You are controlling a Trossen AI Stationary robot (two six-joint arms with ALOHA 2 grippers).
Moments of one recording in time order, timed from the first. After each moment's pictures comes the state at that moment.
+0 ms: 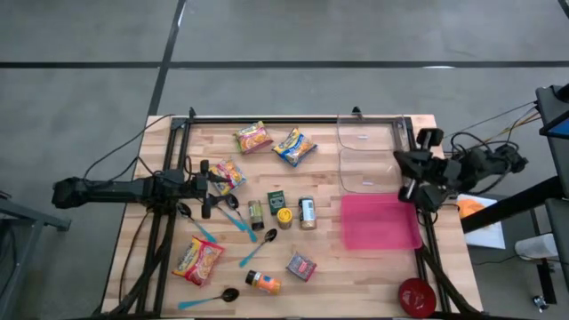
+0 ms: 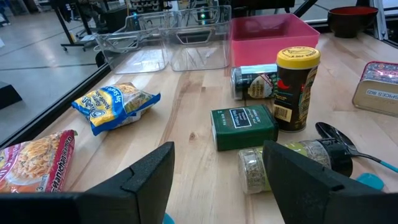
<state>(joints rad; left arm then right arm) 0.08 0.30 0.00 0.02 -0.05 0.10 0.39 0.48 0.54 0.50 0.54 -0.65</state>
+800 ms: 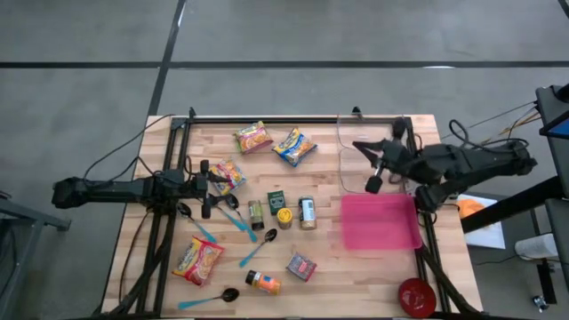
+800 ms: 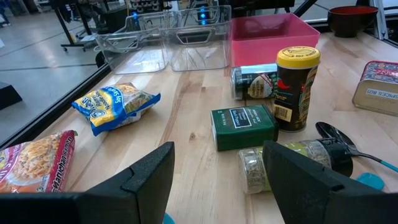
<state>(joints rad) 0.08 0.30 0.00 0.02 -0.05 0.10 0.23 0.89 1.03 -0.29 0.74 -0.22</state>
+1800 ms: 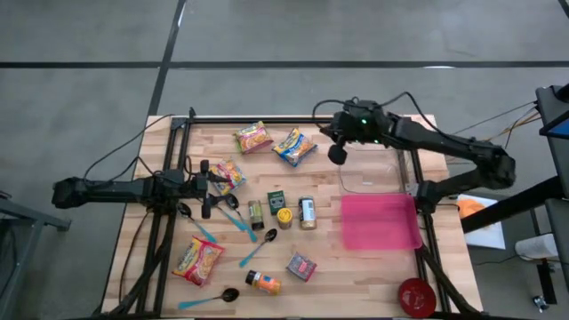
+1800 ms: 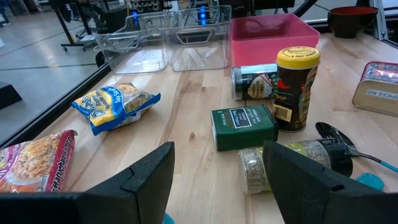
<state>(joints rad) 0.08 0.30 0.00 0.02 -0.05 0.10 -0.42 1.29 1.10 -0.35 0.03 -0.18</state>
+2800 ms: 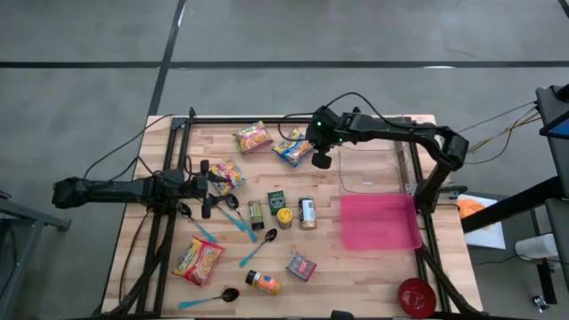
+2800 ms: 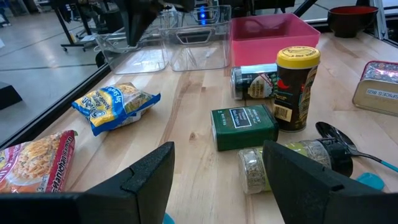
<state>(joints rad) 0.08 0.30 0.00 0.02 -0.05 0.10 -0.46 1.73 1.26 -0.54 0.02 -0.28</state>
